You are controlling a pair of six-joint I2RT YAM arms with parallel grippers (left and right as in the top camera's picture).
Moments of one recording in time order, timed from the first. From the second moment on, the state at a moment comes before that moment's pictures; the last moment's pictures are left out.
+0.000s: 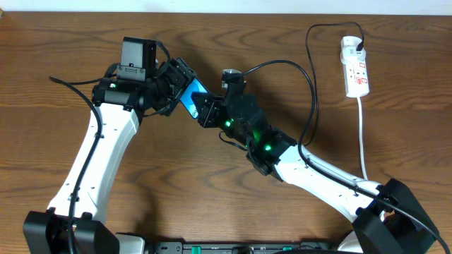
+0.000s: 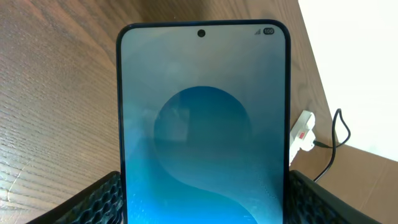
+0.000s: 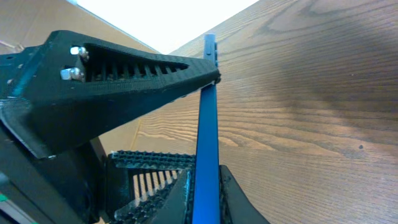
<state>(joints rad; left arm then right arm) -0.16 1.53 1.32 -0.73 0.33 -1.06 0.79 1.64 0.99 0.37 -0.04 0.91</state>
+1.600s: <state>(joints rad) -0.16 1.53 1.32 -0.73 0.34 -1.06 0.76 1.64 0.99 0.33 -0.11 0.92</state>
